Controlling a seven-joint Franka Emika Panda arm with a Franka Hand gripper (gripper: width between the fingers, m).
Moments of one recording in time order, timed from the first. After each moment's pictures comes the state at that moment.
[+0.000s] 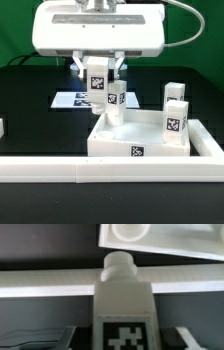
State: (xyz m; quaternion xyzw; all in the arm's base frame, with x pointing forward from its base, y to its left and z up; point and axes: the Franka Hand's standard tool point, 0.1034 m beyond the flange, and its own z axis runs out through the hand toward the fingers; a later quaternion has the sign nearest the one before) arm 0.574 -0.019 0.121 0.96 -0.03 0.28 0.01
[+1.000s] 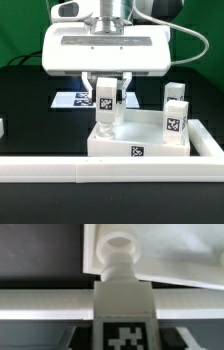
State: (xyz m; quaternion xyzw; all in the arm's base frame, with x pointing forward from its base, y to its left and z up) arm 0.573 -0.011 0.088 0.96 -0.01 0.27 0.01
